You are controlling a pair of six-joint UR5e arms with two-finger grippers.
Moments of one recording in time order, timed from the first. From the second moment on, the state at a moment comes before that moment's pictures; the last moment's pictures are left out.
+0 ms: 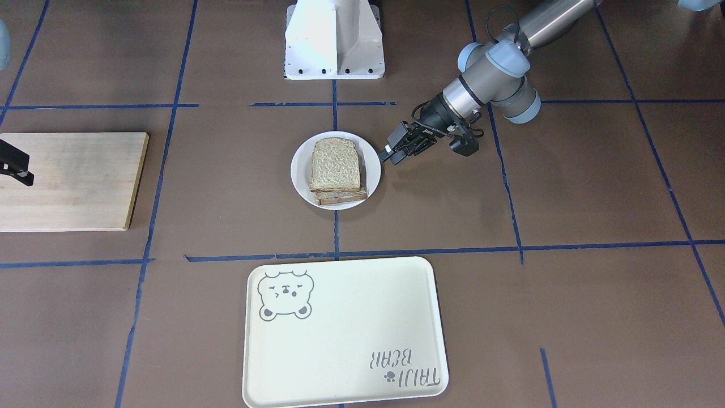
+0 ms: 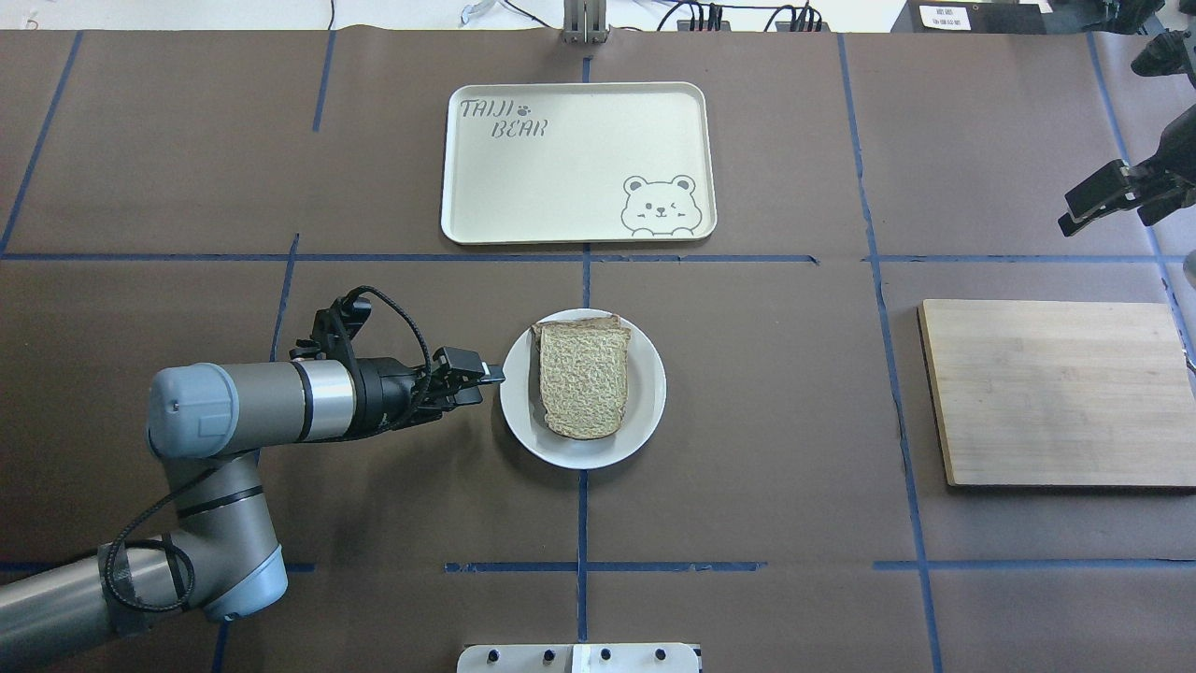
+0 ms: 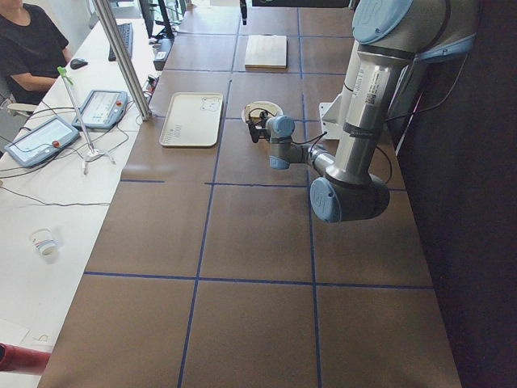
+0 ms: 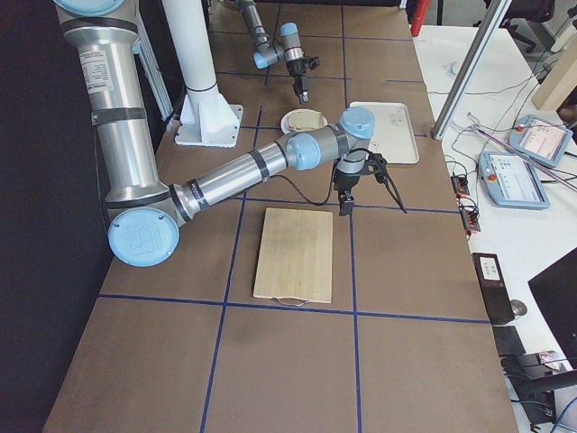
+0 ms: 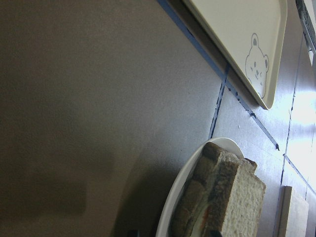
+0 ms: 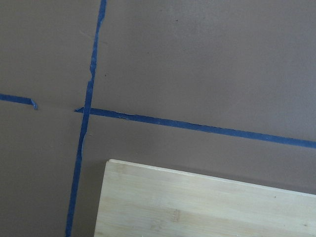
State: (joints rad) left arm -0.44 -1.93 -1.49 -2.90 -1.71 -1.88; right arm 1.22 -1.41 1.86 -1.69 2.31 0.33
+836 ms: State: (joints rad) left arm -0.39 -1.96 -1.46 -2.90 -1.69 -1.88; right arm 1.22 -1.42 1.86 -1.69 2.31 0.33
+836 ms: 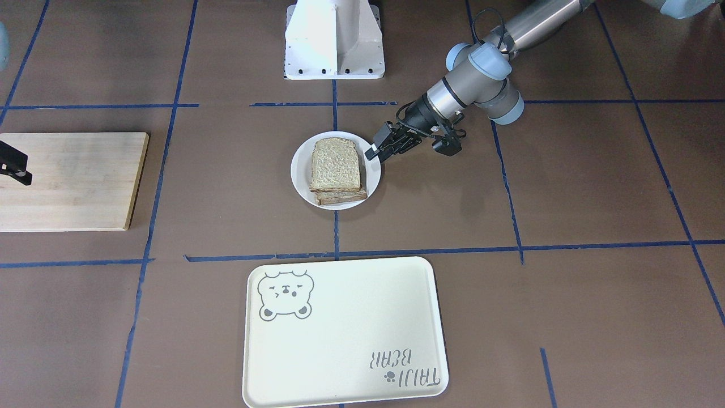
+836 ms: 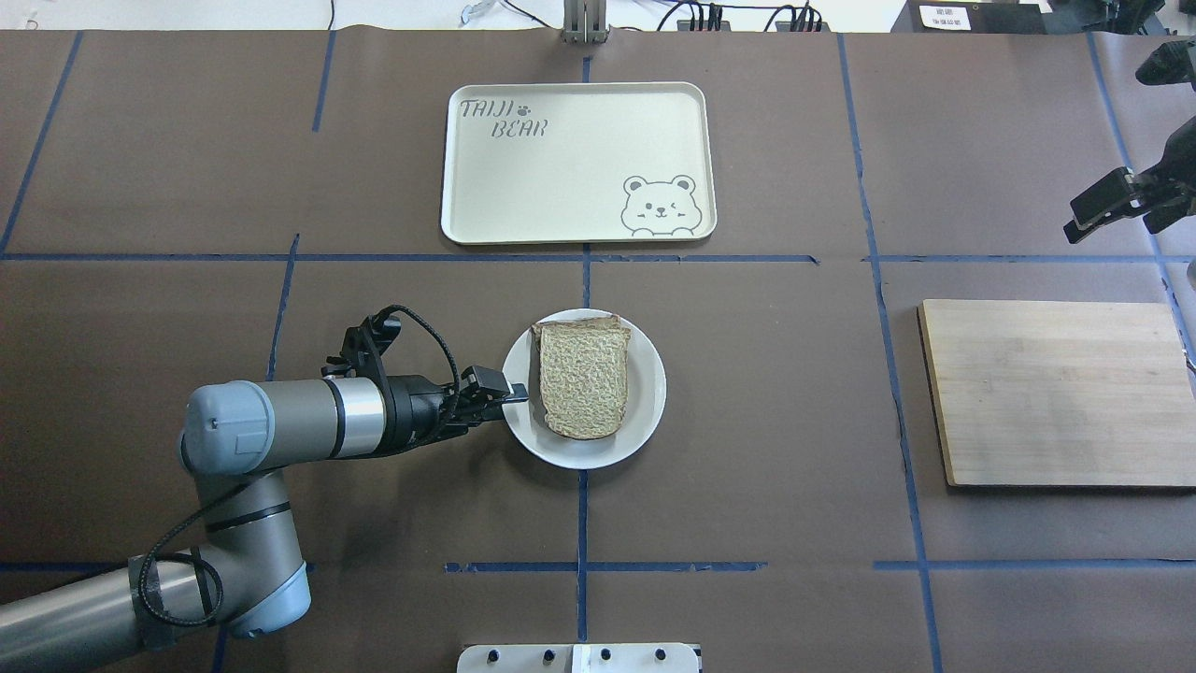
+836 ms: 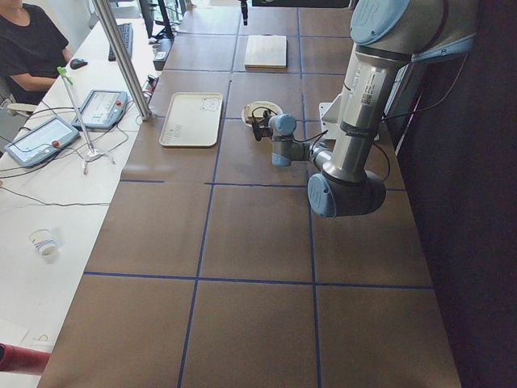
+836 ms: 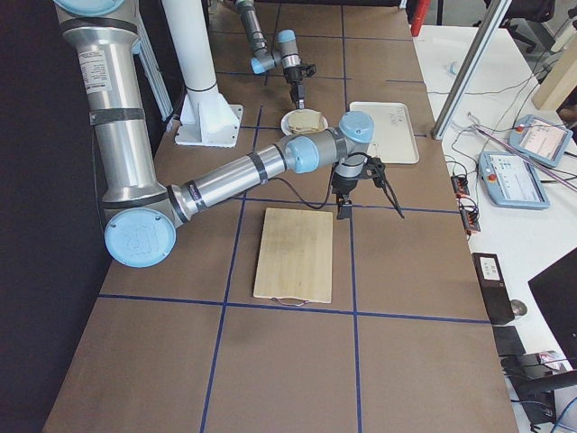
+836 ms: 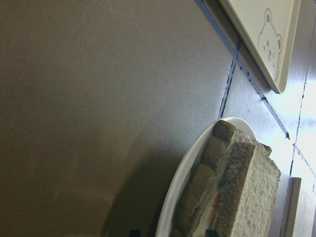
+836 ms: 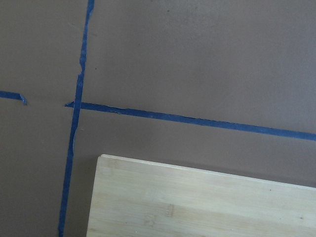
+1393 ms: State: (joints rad) left arm -0.37 -1.99 -1.43 -2.90 -1.67 -1.88; right arm 1.22 -1.42 1.86 -1.69 2.31 0.33
